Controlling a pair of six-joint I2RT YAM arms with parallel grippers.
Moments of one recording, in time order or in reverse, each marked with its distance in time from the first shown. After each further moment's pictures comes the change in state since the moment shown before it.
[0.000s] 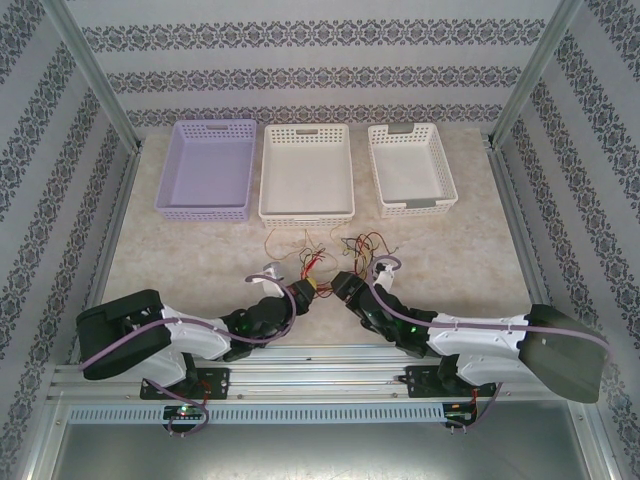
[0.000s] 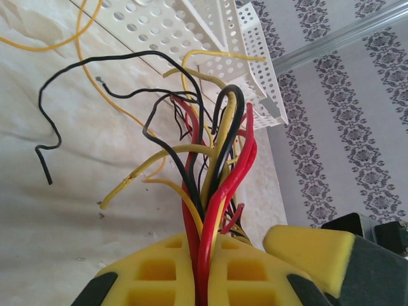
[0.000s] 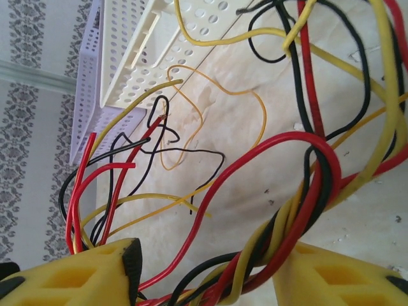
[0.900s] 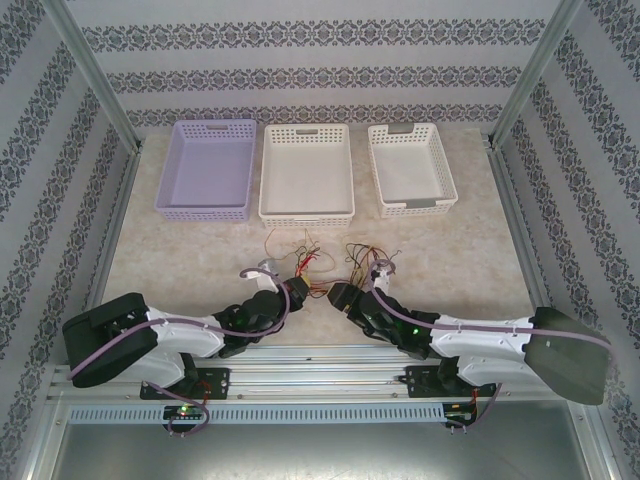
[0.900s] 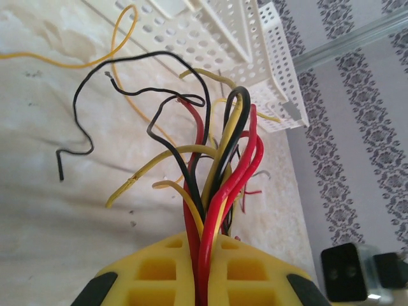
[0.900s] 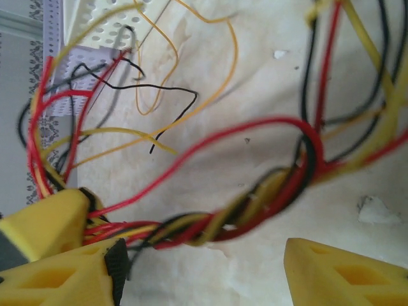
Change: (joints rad) left arm 0.075 -0.093 0.001 -0.148 0.056 0.010; right arm 0.017 -0.027 -0.010 -0.108 -0.138 0.035
